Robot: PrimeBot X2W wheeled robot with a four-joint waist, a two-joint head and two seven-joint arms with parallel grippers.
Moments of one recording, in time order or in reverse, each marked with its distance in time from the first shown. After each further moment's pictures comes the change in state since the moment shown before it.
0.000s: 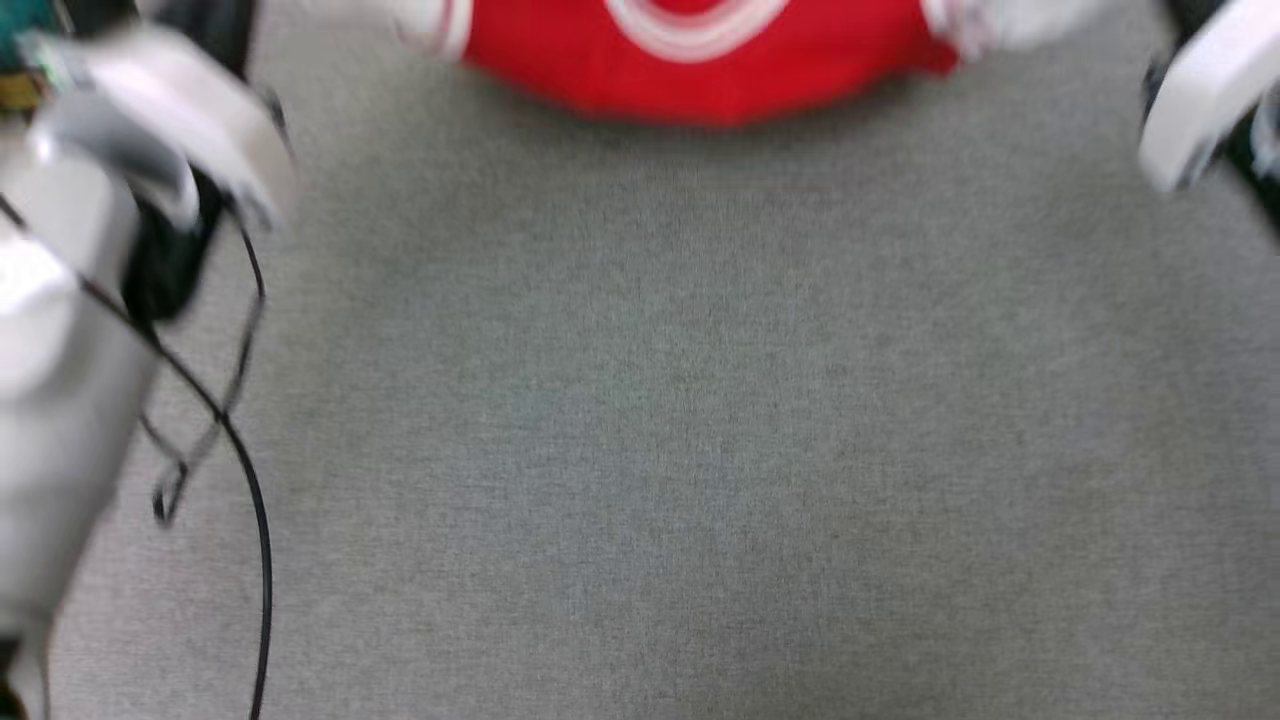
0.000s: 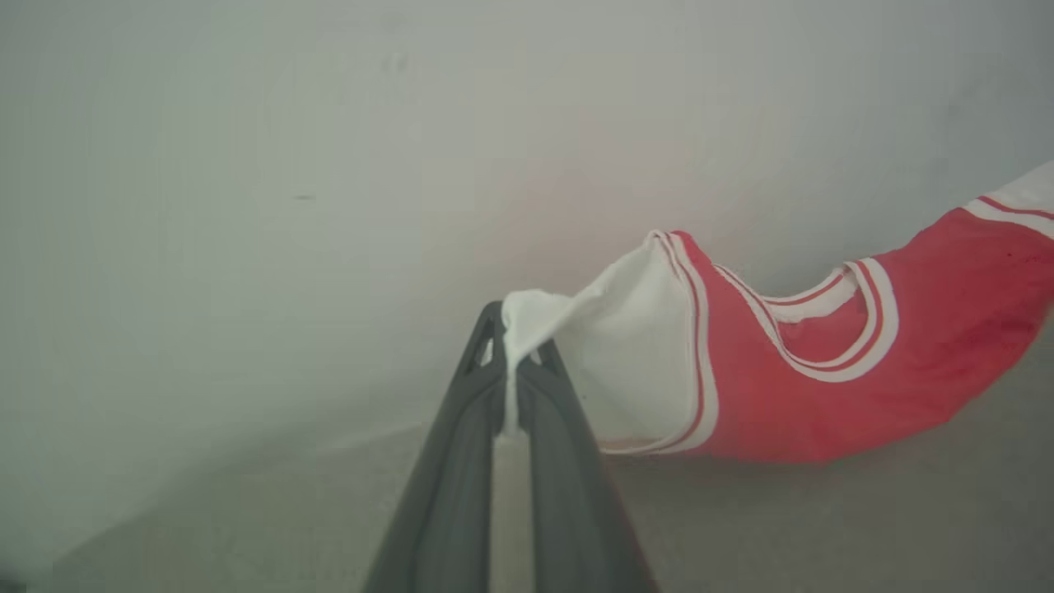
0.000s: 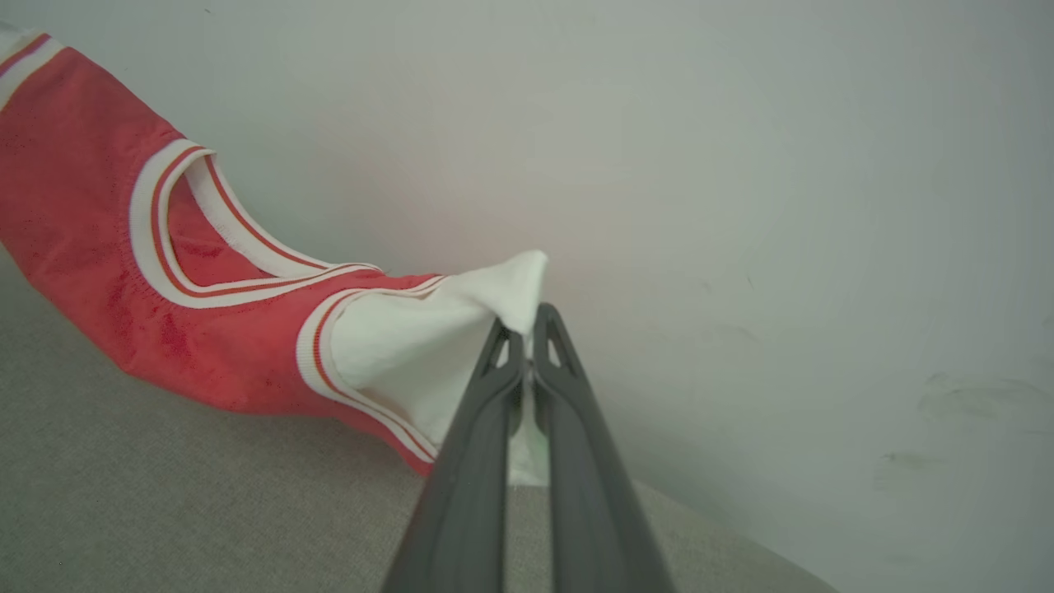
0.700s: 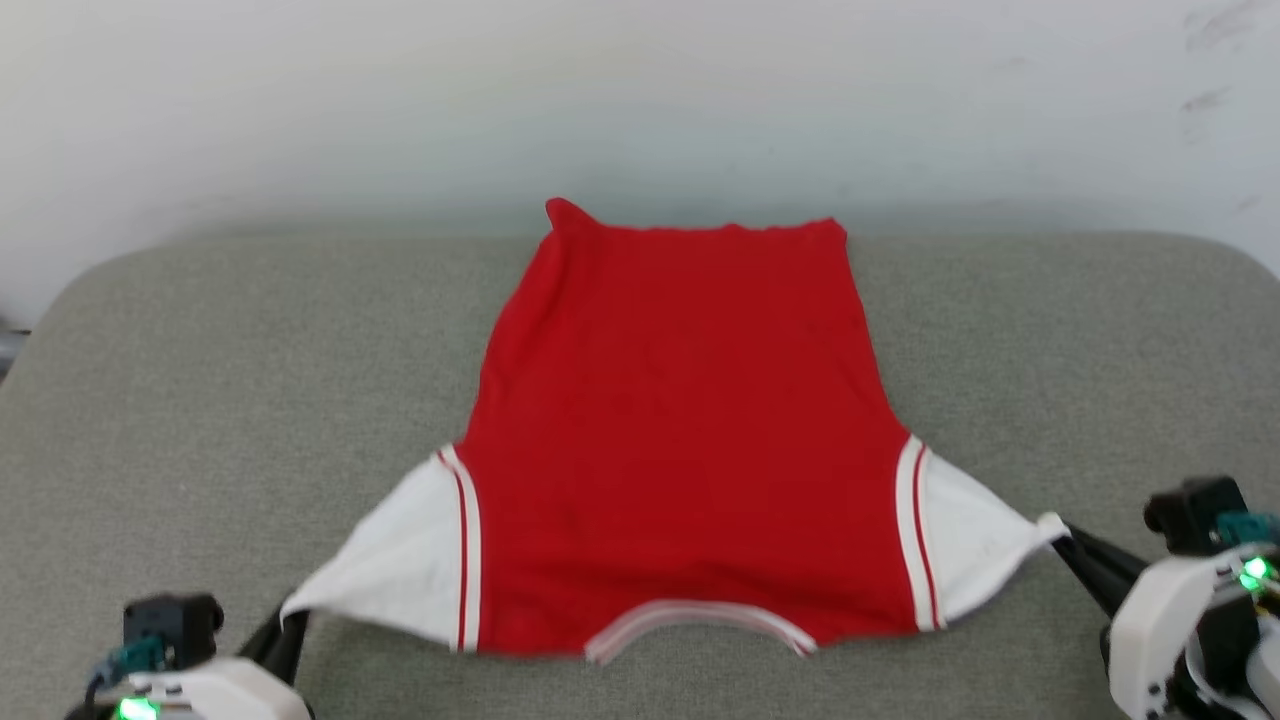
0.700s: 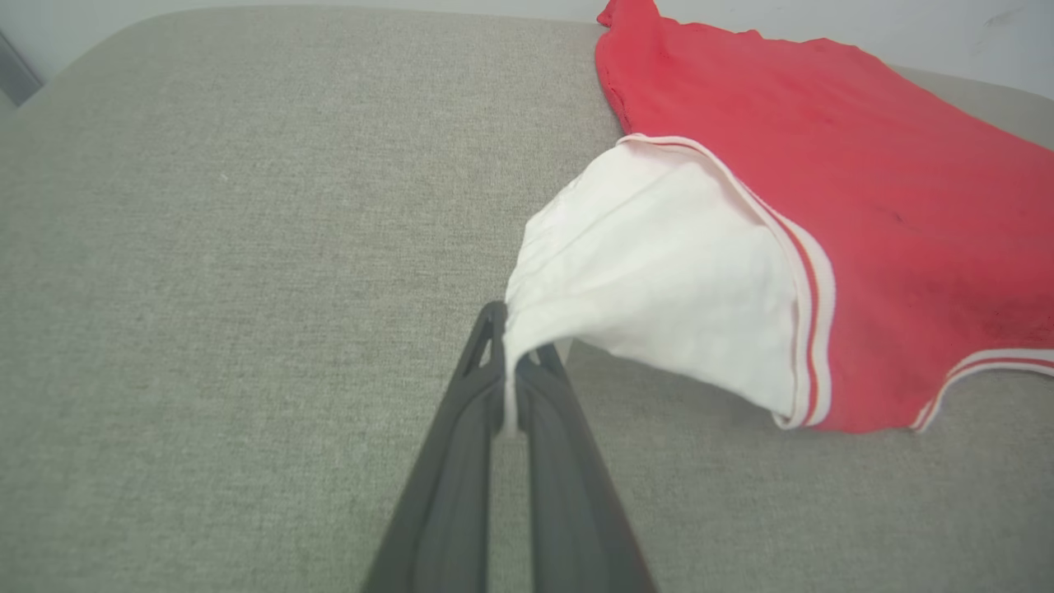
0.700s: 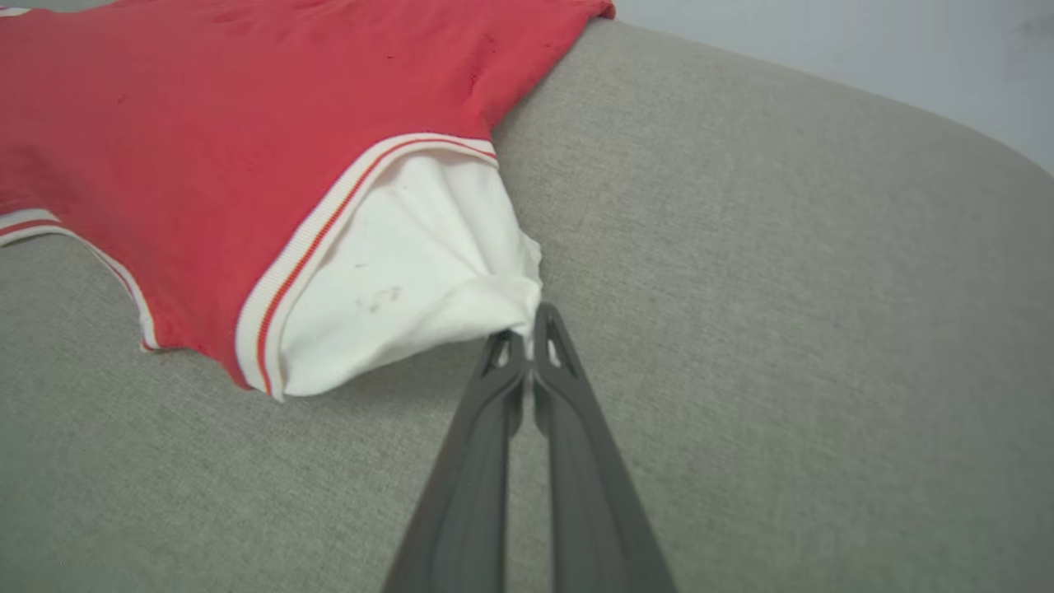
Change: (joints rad) left arm 0.959 0.148 0.014 -0.363 -0.261 0.268 -0.009; right arm 0.842 -0.113 -0.064 -0.230 0.104 0.000 0.048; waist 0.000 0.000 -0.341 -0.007
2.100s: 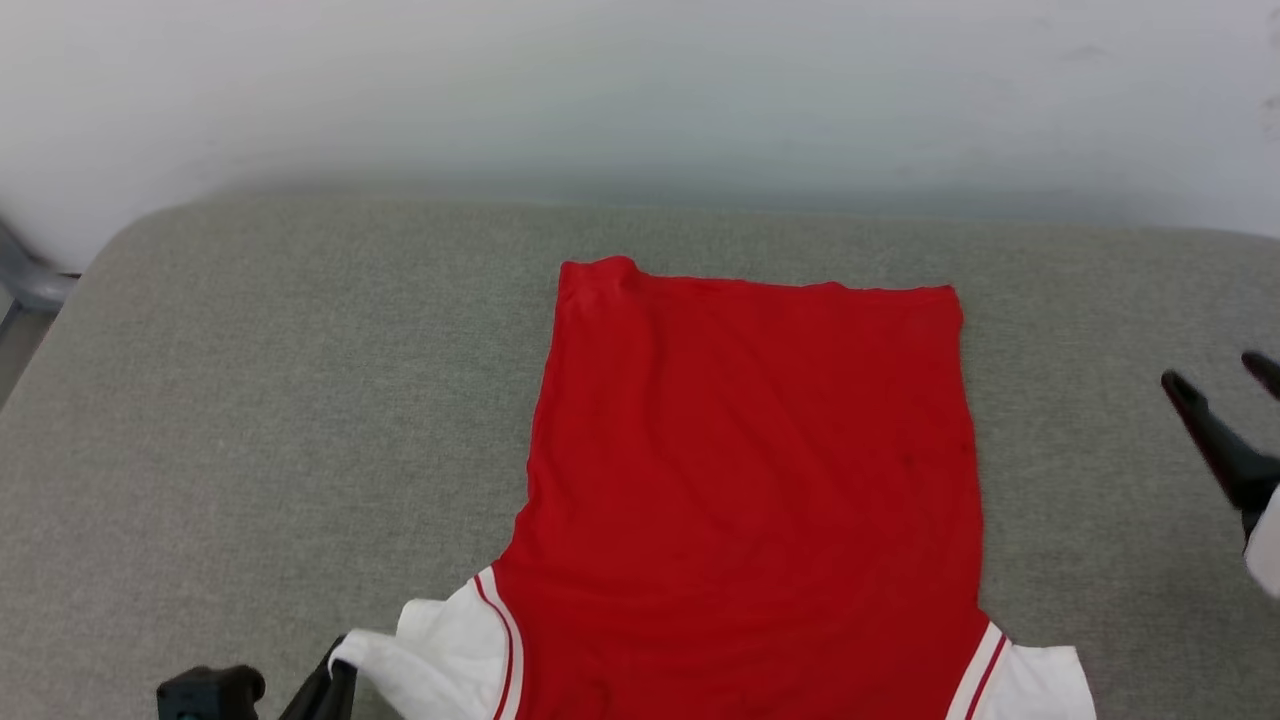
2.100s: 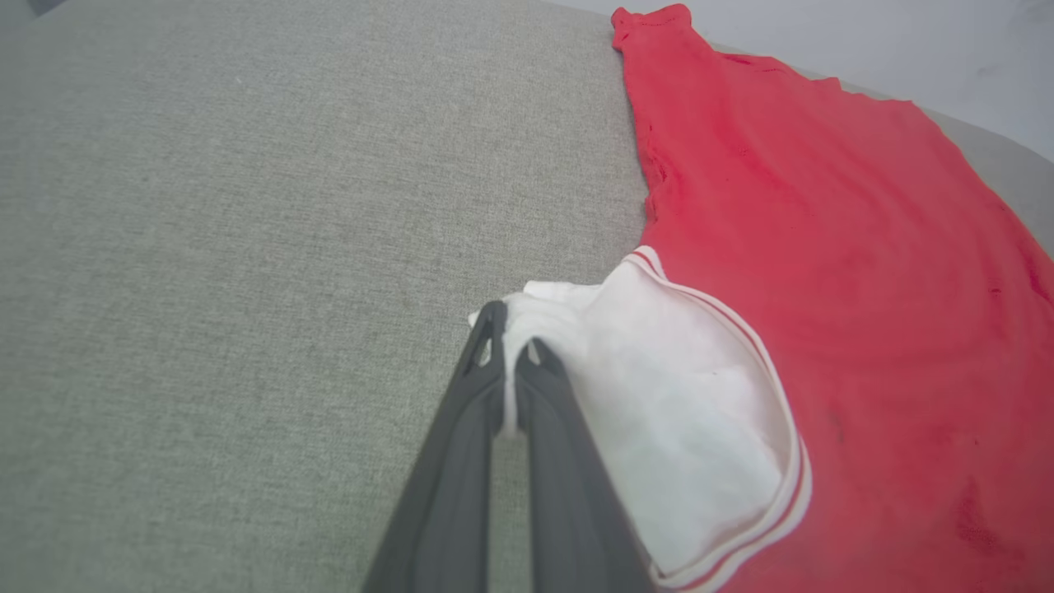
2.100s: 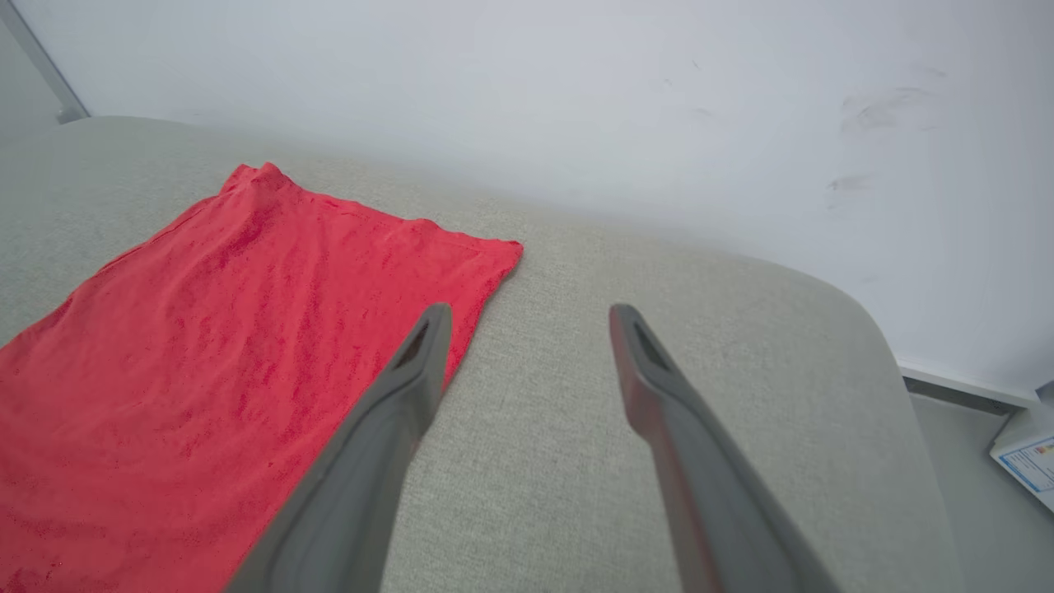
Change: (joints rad) left arm 0.233 -0.033 0.041 -0.241 0.000 0.122 -0.064; right arm 0.242 0.081 -0.667 -0.555 -0.166 0.000 0.407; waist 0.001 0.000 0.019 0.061
